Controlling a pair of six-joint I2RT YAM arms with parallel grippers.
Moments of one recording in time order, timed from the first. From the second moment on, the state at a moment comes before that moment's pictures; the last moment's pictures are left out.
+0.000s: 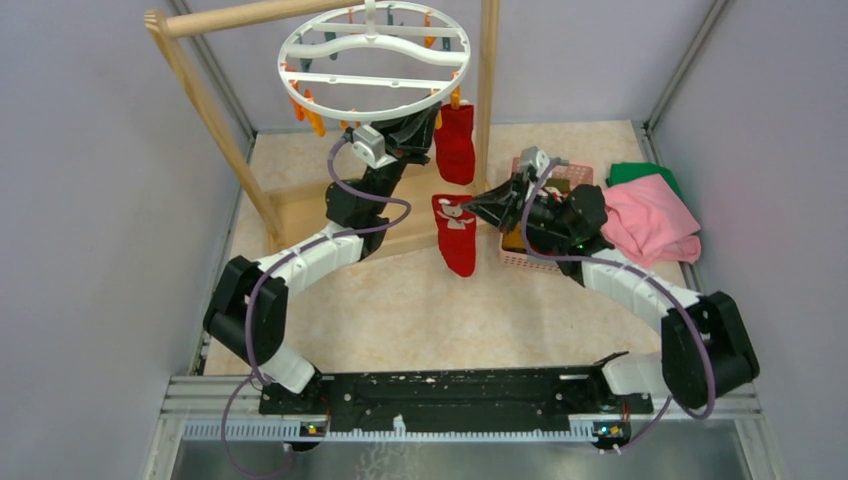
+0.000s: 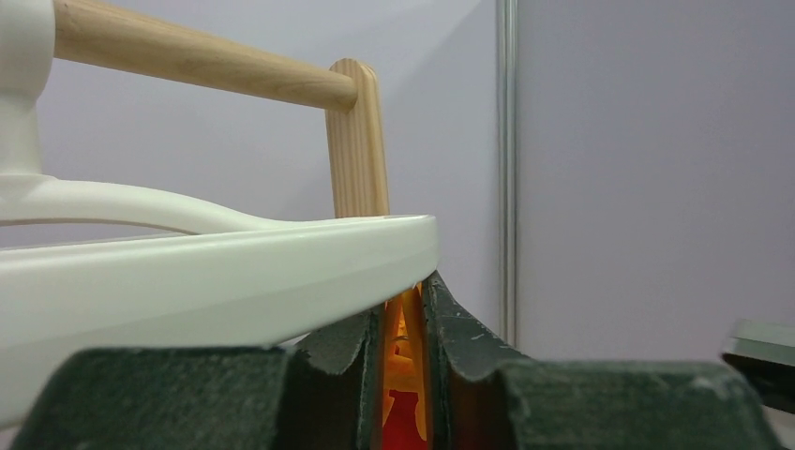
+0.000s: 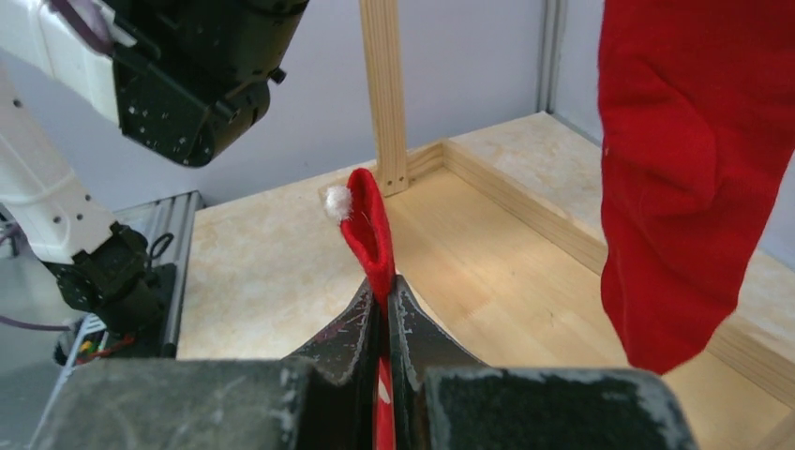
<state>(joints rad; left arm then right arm) -0.58 1.58 1.06 1.36 0.13 -0.10 0.41 1.25 0.67 0.82 -0.82 0.26</state>
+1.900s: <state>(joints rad) -0.58 1.55 1.05 1.32 0.15 -0.17 0.40 1.76 1.25 1.19 -0.87 0.81</state>
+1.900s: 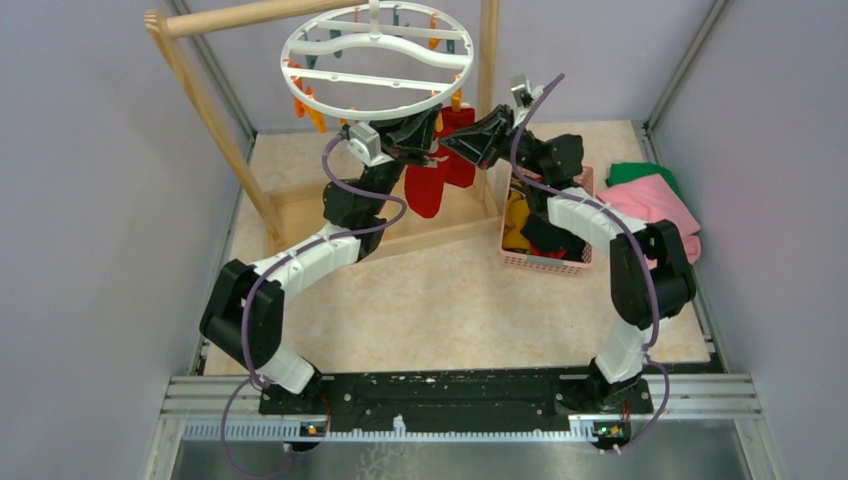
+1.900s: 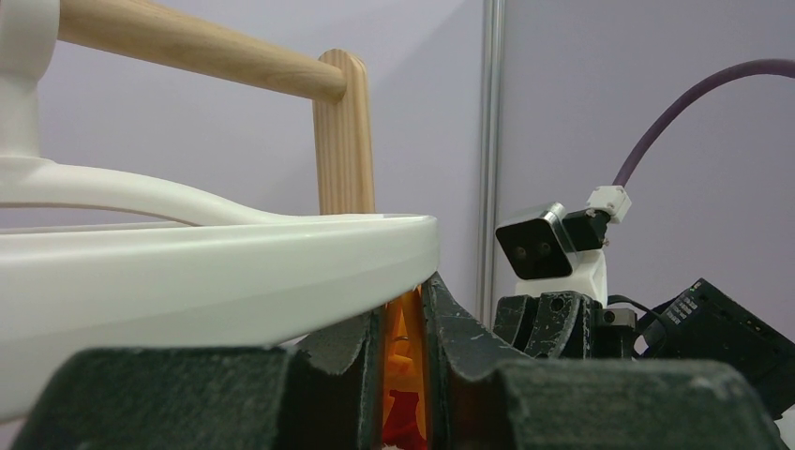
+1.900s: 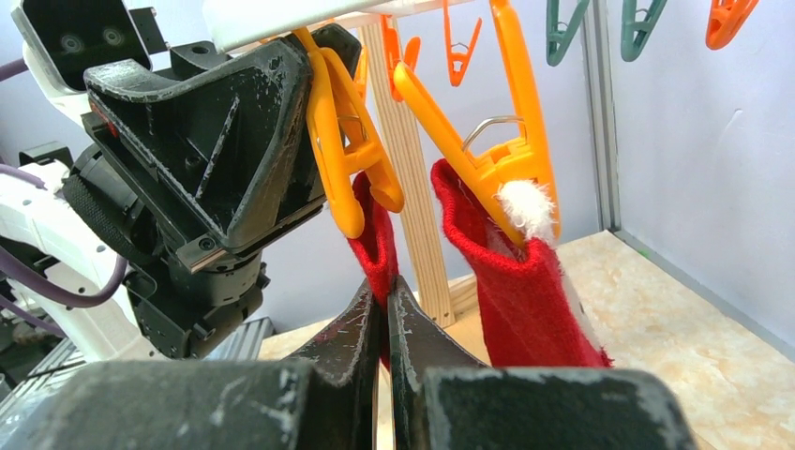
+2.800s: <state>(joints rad) -0.58 1.55 1.05 1.32 0.17 -0.17 0.38 1.76 1.25 1.27 -0.85 0.90</state>
